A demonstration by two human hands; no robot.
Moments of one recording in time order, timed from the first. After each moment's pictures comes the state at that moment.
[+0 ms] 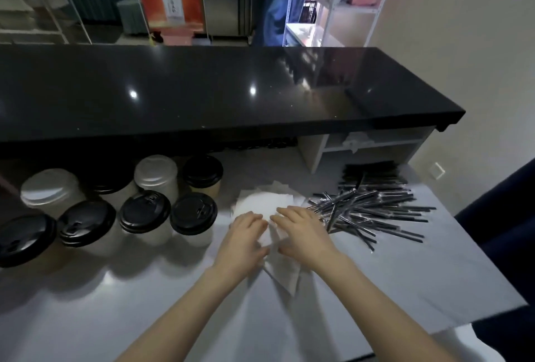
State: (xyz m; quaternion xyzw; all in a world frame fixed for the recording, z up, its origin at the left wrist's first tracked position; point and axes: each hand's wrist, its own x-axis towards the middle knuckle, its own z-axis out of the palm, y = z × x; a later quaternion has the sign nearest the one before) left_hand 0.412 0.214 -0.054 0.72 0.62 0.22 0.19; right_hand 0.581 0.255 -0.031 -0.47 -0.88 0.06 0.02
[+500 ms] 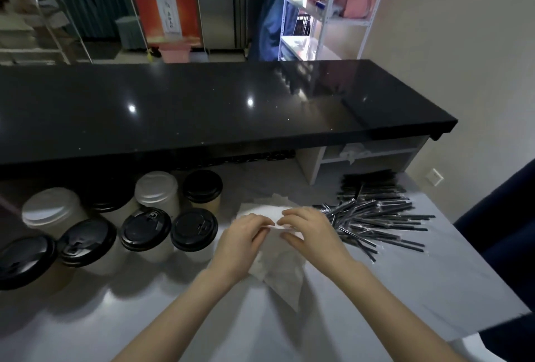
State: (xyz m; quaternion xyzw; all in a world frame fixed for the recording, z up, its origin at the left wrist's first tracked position) left_hand 0.407 0.218 0.000 0.73 0.55 0.37 0.16; right_hand 0.589 0.254 0.008 -0.44 -0.86 0.07 0.25
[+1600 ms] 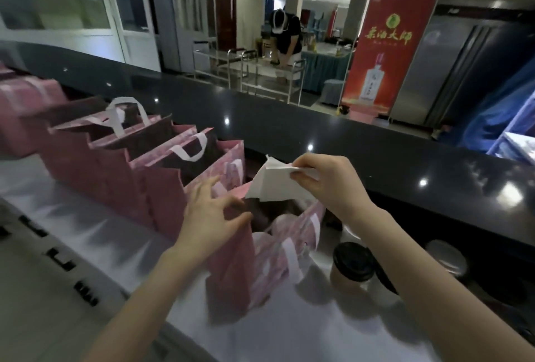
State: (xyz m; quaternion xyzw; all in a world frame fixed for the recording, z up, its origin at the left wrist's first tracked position) left_hand -0.102 -0.088 0.111 0.40 0.85 0.35 -0.04; right_hand 0.054 0.085 0.205 -0.11 -0.93 0.15 0.31
